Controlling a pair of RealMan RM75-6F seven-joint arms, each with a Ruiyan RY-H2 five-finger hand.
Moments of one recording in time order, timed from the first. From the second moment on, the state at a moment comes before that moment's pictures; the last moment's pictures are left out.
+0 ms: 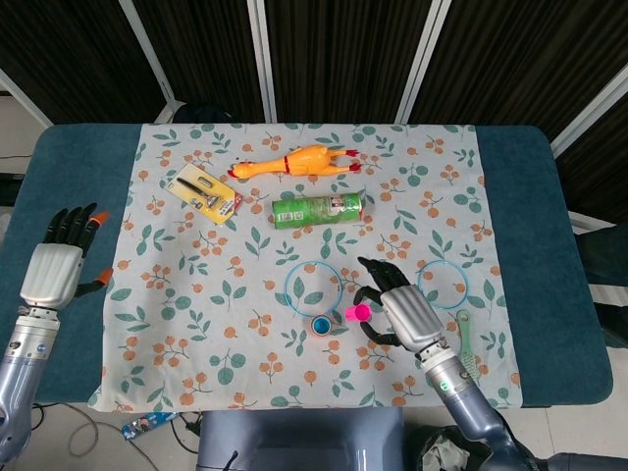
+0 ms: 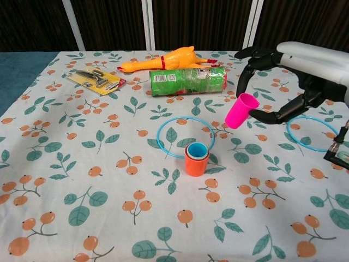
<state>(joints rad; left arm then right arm) -0.40 -1.28 -0.12 -1.36 1.39 1.31 0.01 0.55 -1.39 0.11 -1.91 -1.29 1.18 -0.24</state>
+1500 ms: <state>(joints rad) -0.39 -1.29 -0.13 -1.33 1.39 1.29 0.00 0.57 -1.57 0.12 -1.76 -1.32 1.12 -0.20</state>
